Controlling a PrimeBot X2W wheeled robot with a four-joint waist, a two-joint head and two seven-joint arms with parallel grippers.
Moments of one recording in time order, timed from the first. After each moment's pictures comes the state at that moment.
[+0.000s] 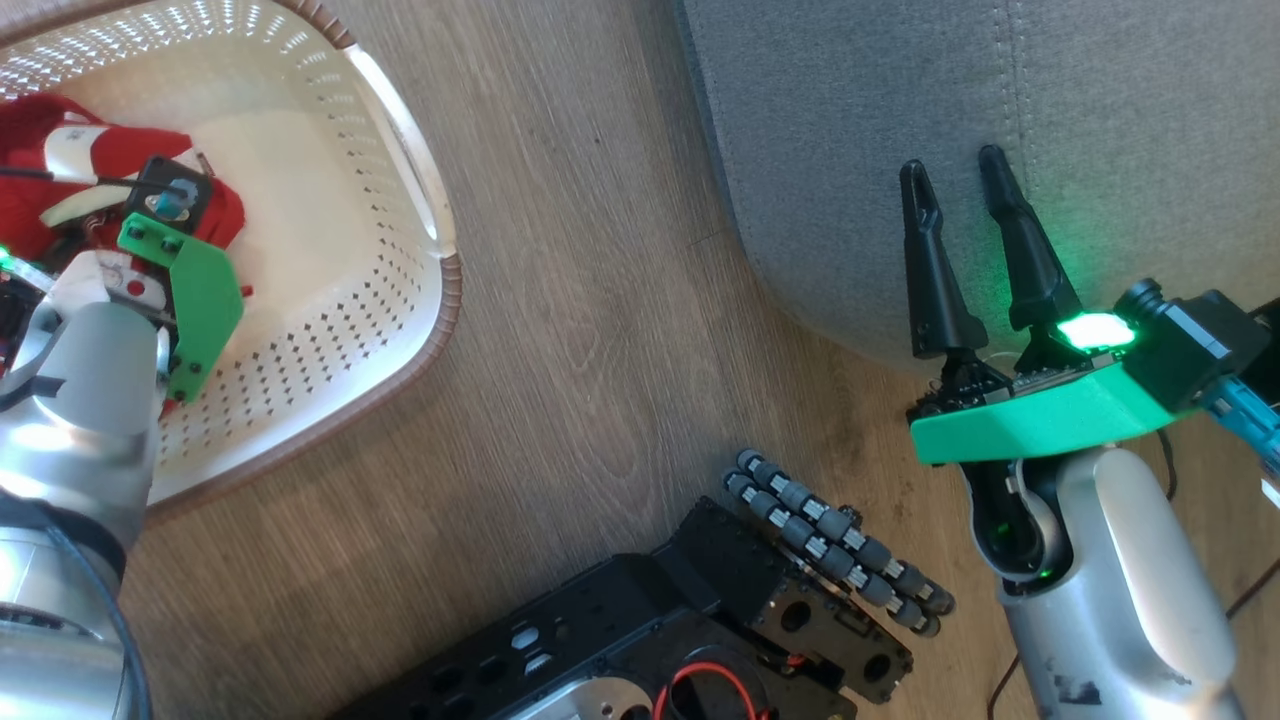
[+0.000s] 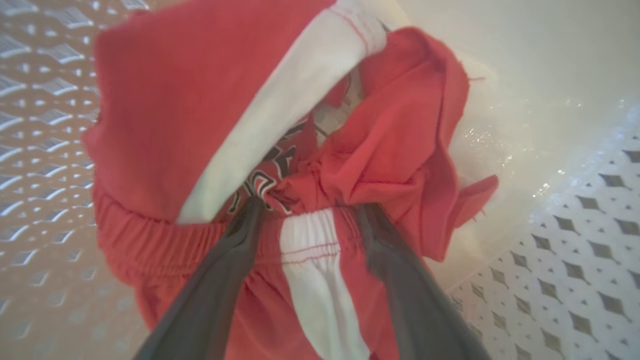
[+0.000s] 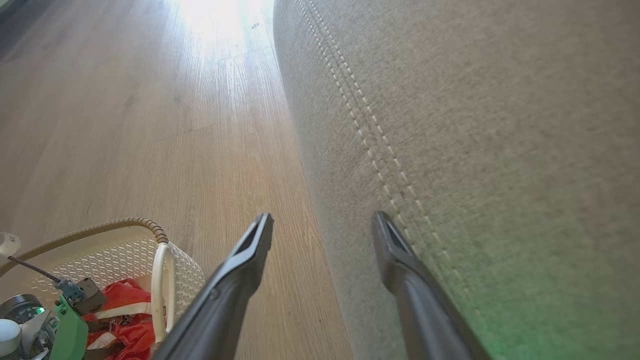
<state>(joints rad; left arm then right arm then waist) -1.02 0.29 -0.50 1.29 0.08 0.12 0.12 -0.31 -0.05 0.16 0.05 0.44 0.13 -0.25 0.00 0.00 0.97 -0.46</state>
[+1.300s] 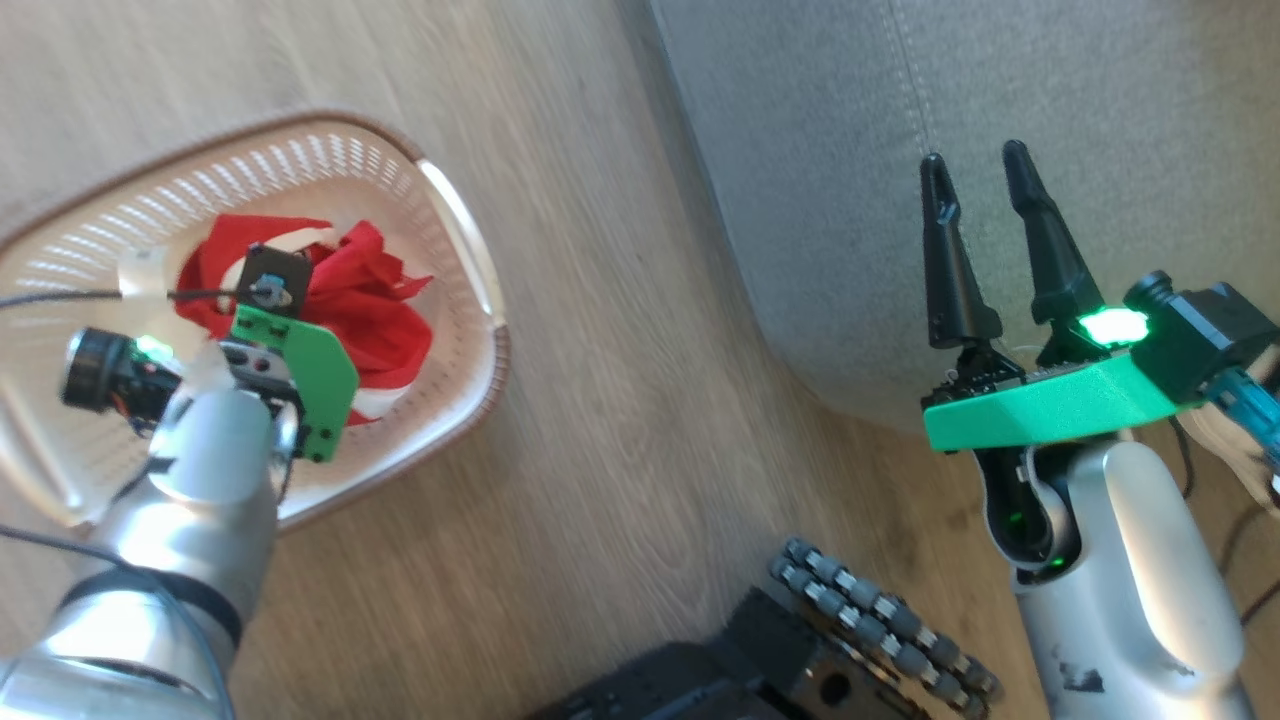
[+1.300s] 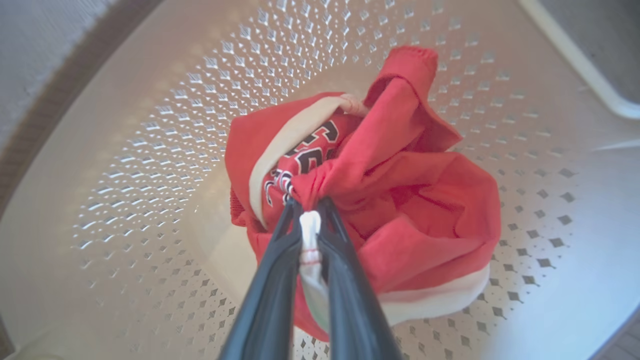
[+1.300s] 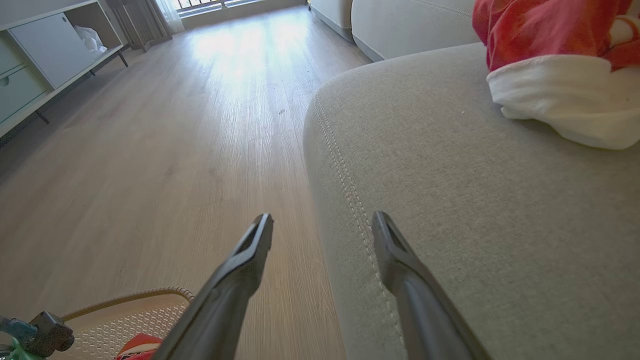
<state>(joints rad) -0.89 0.16 -0.45 1.30 -0.10 0.13 -0.11 -0.33 -0.04 0.12 0.08 0.38 0.13 -0.25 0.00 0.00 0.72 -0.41</state>
